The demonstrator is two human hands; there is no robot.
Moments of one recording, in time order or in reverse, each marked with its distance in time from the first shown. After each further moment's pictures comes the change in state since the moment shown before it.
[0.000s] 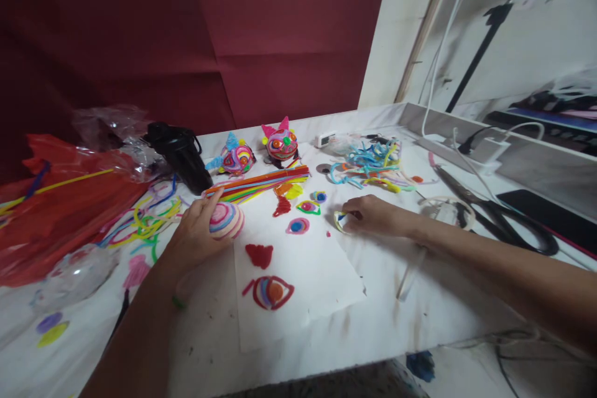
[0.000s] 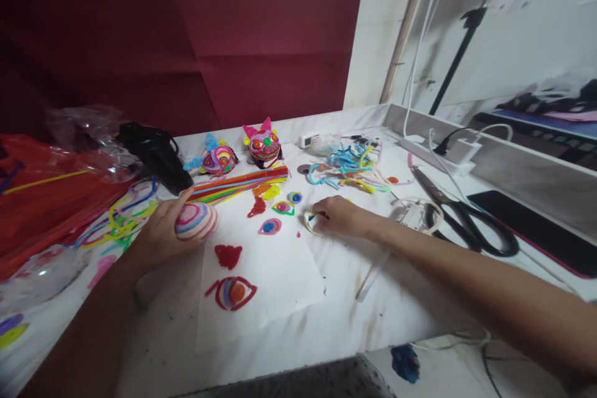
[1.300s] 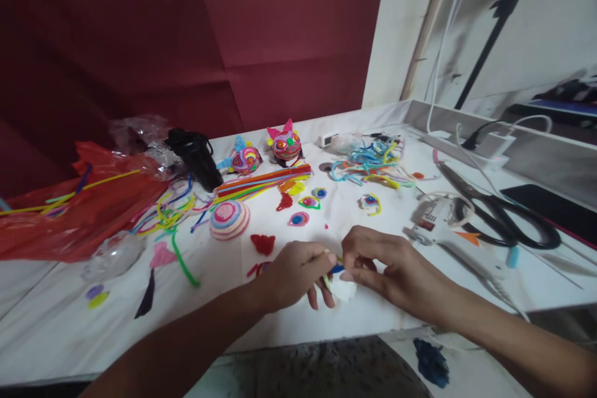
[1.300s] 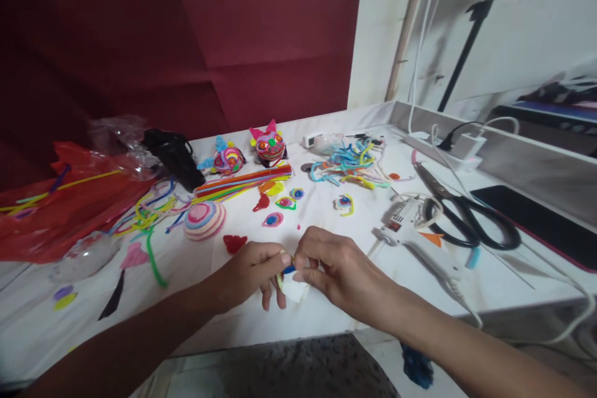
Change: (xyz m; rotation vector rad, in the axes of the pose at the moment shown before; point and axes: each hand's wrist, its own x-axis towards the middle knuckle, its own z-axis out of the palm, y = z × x) left_hand -0.040 0.185 -0.004 -1.234 -0.762 -0.156; right_hand -0.101 -0.077 0.022 0.461 0.294 -0.374
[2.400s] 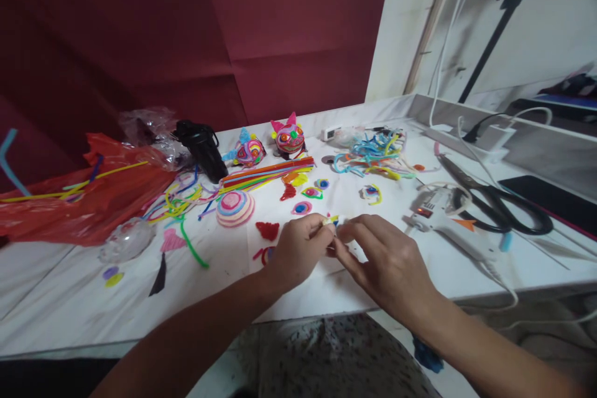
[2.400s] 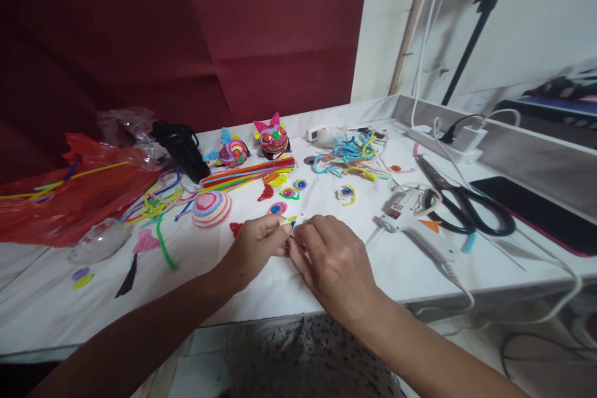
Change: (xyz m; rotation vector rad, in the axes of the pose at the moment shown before) left_hand 0.005 -0.005 0.011 -0.120 0.327 0.217; right_hand -0.004 -0.016 0.039 -0.676 0.437 -0.132
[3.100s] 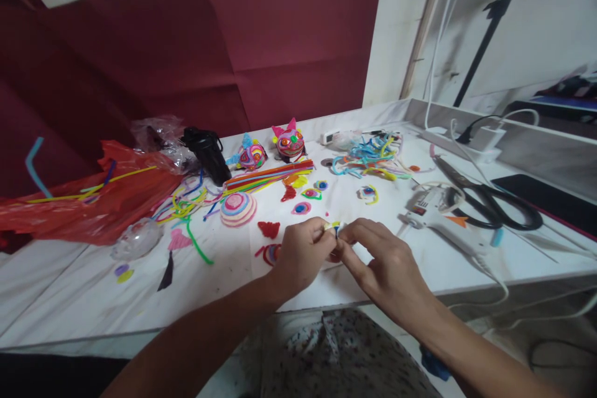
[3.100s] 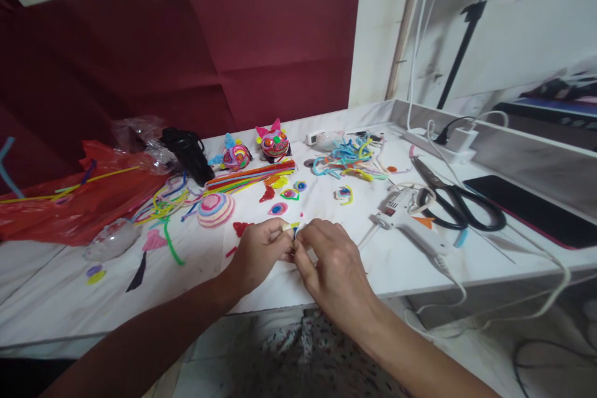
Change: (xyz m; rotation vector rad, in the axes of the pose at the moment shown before) left_hand -0.013 -0.005 0.010 0.239 0.091 0.101; right_hand -0.013 -0.009 -0.010 0.304 -0.050 0.173
